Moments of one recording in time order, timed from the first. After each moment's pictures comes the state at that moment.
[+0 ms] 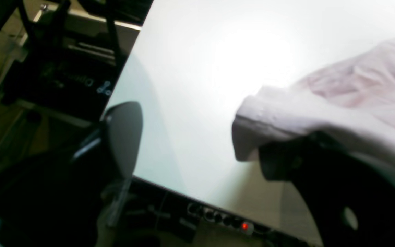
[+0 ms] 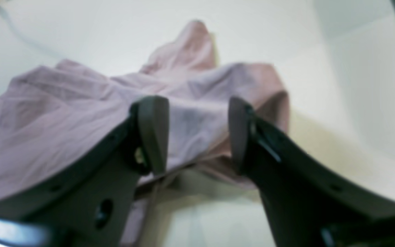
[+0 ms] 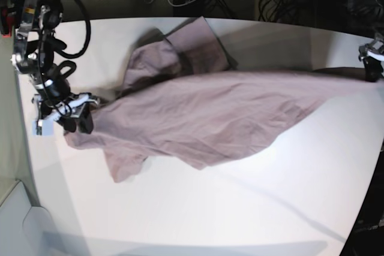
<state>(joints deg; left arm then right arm) 9.1 -5.7 -64.2 116.3 -28.5 -39.8 62.9 -9.0 12.2 16.8 102.7 31.0 15.2 -38.1</state>
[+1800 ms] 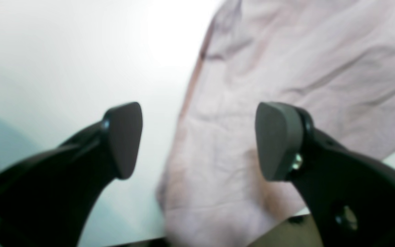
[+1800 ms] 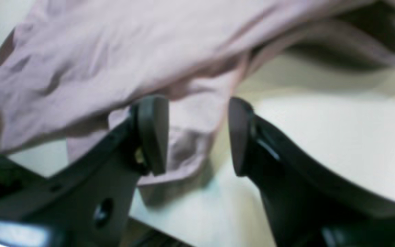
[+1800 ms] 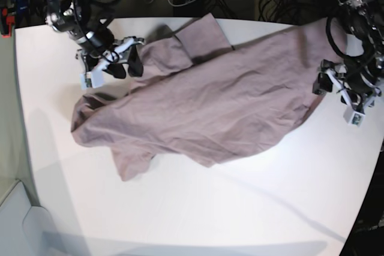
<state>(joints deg) 3.8 -17.9 -31.0 98.7 -28.2 -39.8 71.5 -24.5 8.7 4.6 107.4 30.9 15.1 -37.9</state>
